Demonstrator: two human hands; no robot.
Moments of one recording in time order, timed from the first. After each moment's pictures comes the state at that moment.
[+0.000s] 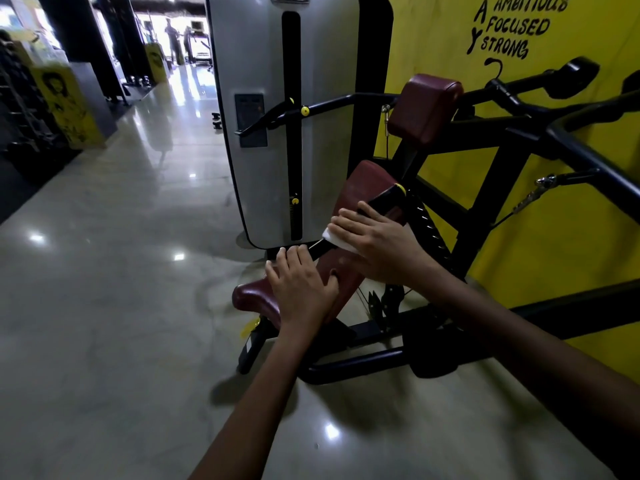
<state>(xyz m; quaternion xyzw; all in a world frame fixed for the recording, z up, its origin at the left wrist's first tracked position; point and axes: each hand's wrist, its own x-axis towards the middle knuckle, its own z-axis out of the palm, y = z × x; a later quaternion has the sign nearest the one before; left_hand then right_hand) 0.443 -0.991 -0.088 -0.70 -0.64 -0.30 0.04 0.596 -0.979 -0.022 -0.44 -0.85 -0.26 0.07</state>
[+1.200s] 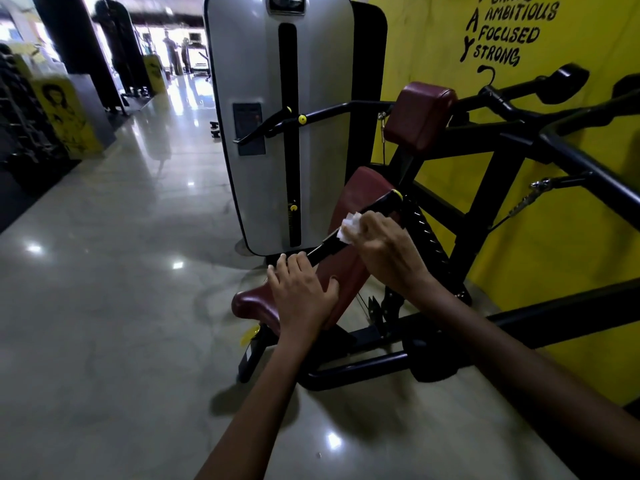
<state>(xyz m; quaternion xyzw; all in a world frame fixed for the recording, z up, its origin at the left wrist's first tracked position) 0.442 -0.992 -0.089 -0.71 -0.63 -0.31 0.03 0.598 -0.978 -0.037 -0.43 -0.78 -0.36 0.28</state>
